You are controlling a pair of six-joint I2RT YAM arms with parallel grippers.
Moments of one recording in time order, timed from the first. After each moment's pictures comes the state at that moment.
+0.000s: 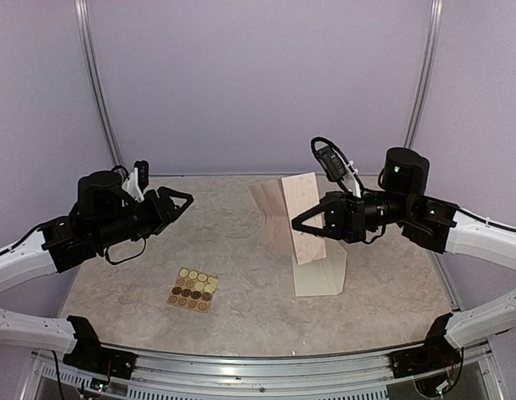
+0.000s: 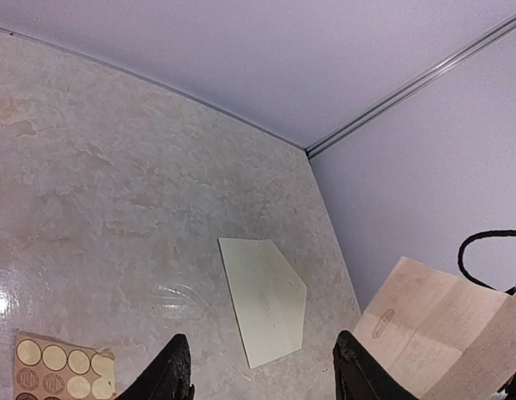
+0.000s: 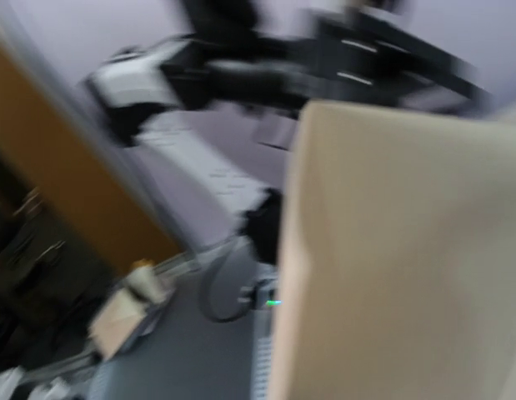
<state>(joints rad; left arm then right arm) -0.77 0.96 0.81 -0.12 -0.10 -0.85 0.79 1.17 0.91 0.18 -0.90 0.46</state>
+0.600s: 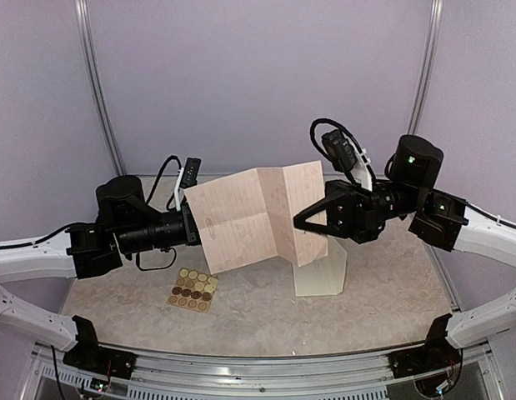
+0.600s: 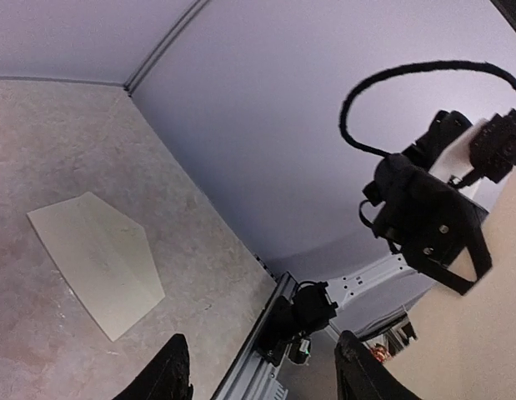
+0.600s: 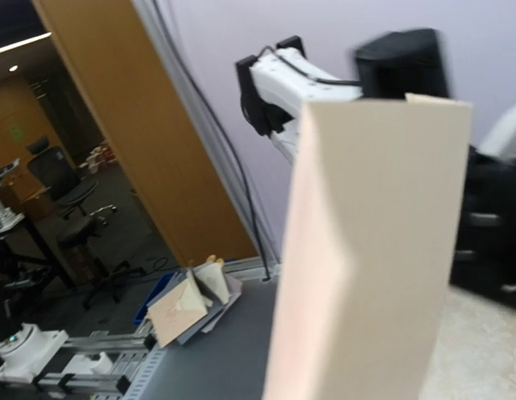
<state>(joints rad) -0.96 1.11 0.81 0.22 0.18 -0.78 0.90 1.15 1.03 0.19 -0.98 0.44</state>
